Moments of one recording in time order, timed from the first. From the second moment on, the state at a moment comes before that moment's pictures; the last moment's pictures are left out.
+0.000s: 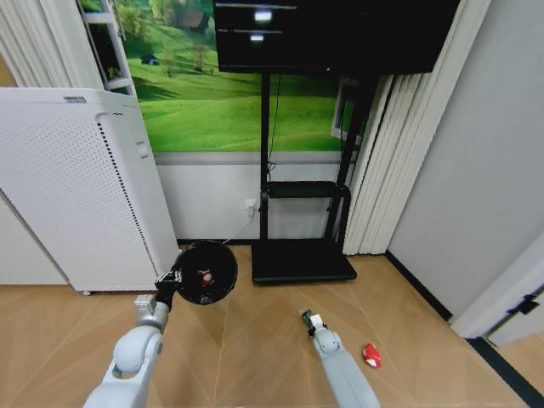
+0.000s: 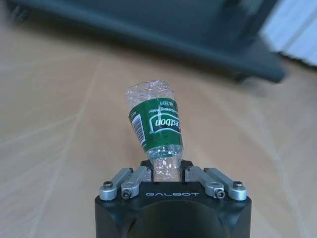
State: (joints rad) left arm 1.24 -1.27 -0.60 -1.90 -0.30 0.18 -0.04; right arm -0.89 1.45 0.52 1.01 -0.23 -0.43 0.00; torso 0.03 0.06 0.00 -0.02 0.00
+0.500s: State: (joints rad) left arm 1.17 -1.30 -0.48 -1.80 -0.25 0.16 -0.04; right arm -1.14 1.41 0.80 1.58 0.02 -0.46 -0.02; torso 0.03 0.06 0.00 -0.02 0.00
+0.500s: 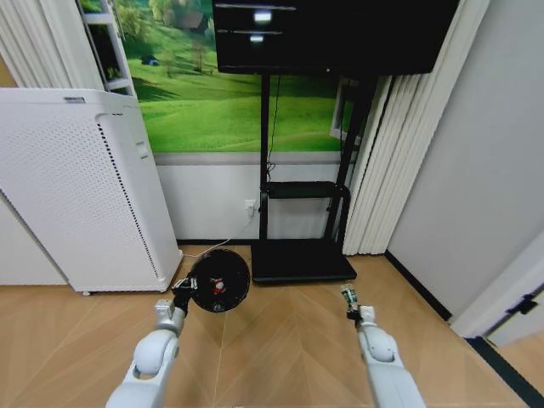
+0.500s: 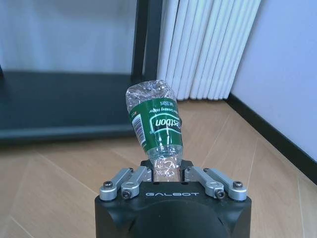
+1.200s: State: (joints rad) left arm 1.00 -1.38 -0.21 -1.61 -0.23 0.15 -0.08; right arm -1.38 1.38 0.65 2.07 0.14 -0.44 -0.10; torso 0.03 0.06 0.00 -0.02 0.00
